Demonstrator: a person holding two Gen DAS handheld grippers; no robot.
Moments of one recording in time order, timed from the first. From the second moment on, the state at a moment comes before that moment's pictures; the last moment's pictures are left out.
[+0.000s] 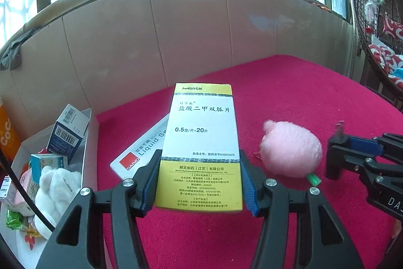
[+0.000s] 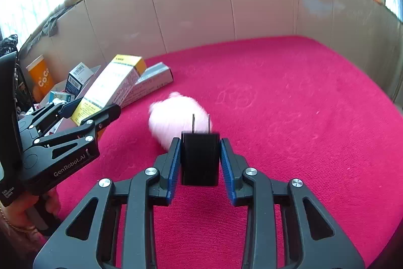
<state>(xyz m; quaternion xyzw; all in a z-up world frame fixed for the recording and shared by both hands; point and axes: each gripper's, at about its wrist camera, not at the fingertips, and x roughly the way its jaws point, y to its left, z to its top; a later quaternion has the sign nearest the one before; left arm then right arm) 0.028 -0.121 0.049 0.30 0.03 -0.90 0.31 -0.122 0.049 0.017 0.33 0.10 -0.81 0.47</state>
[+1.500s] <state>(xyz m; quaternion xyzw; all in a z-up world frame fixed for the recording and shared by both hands) 0.127 -0.190 0.096 0.21 0.10 -0.88 0.42 -0.017 -0.007 0.091 0.22 0.16 -0.83 0.49</state>
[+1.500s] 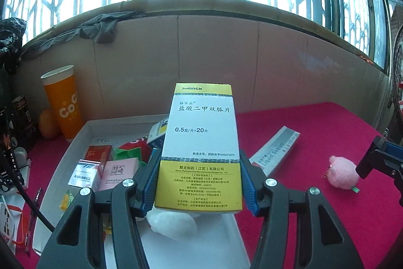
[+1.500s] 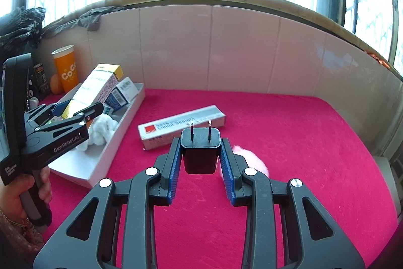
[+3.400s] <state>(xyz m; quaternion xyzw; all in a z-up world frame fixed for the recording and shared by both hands) 0.240 -0.285 0.100 0.11 0.18 -0.79 0.58 0.099 -0.126 0.080 0.24 0.20 -0.73 0.61</state>
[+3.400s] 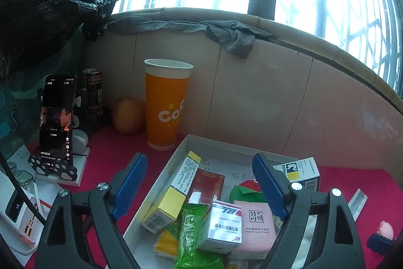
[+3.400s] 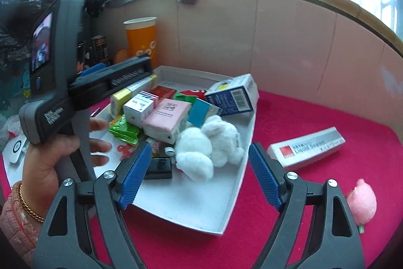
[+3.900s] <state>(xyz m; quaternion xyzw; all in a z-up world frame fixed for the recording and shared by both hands) 0.223 -0.279 0.094 0.14 0.16 -0.80 0.56 0.074 -0.112 0.066 0.28 0.19 -0.74 0.59</state>
